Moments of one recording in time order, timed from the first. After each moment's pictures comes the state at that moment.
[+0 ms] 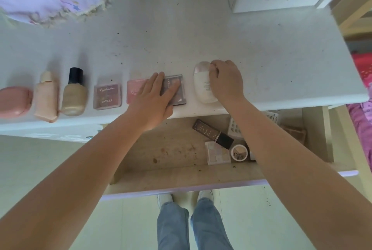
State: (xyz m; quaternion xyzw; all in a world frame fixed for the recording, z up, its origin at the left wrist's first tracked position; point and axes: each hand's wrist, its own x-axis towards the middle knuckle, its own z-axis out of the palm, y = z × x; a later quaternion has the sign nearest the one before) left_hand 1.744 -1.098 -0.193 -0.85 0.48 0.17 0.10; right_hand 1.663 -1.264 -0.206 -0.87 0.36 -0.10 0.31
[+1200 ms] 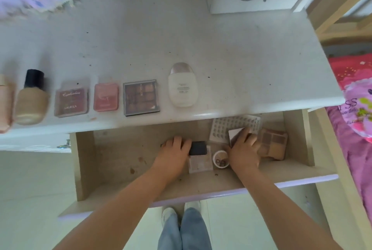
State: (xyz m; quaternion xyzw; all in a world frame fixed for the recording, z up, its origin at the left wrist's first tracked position) left_hand 1.630 -1.120 -0.283 -0.82 0.49 0.27 0.09; right_hand 1.516 -1.259 -0.305 -0.81 0.52 0.22 0.14
